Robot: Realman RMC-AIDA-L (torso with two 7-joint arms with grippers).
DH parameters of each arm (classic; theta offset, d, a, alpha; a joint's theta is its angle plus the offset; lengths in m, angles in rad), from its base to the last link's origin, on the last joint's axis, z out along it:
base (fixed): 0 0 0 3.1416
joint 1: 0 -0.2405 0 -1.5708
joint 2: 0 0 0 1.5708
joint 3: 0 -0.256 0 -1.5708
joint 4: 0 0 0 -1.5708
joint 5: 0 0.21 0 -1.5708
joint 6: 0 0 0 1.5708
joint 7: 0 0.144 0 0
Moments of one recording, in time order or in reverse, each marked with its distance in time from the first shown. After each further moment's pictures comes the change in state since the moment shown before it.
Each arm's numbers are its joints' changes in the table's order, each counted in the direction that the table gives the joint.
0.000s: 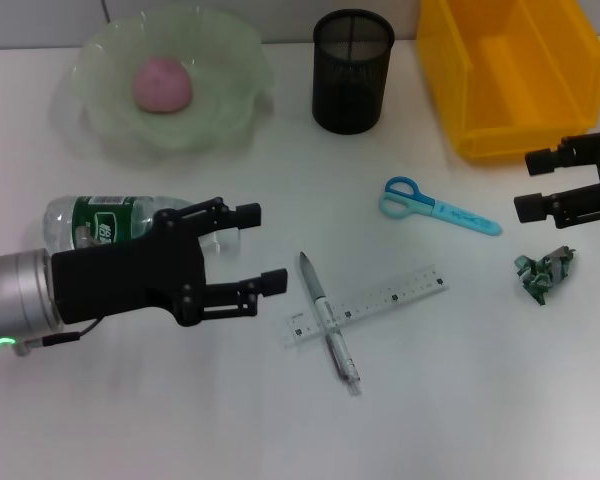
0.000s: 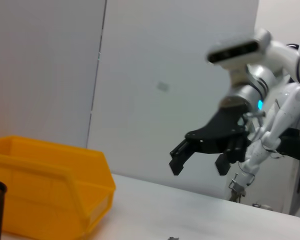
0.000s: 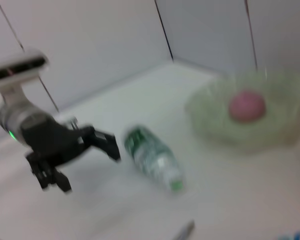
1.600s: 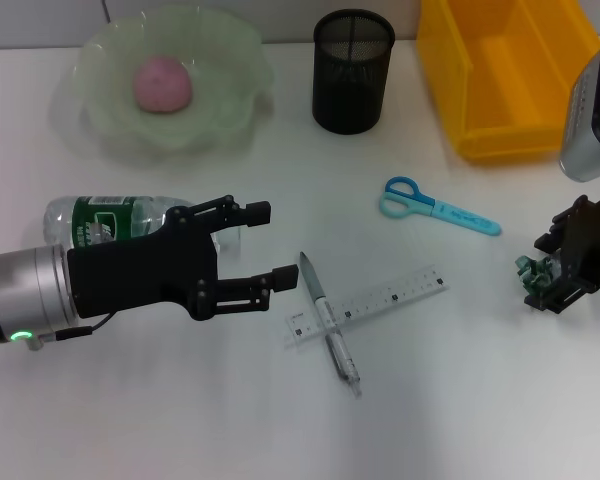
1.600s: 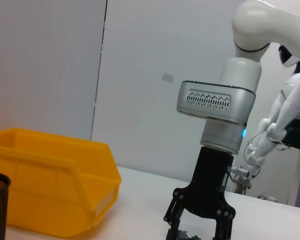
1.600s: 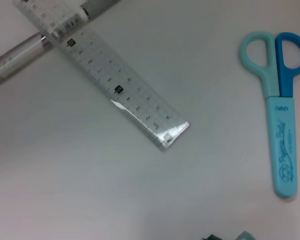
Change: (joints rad) left arm 0.017 0.020 0.003 0.000 0.025 -0.046 0.005; right arm -0.075 -0.134 0.459 0.090 -0.550 0.320 0.089
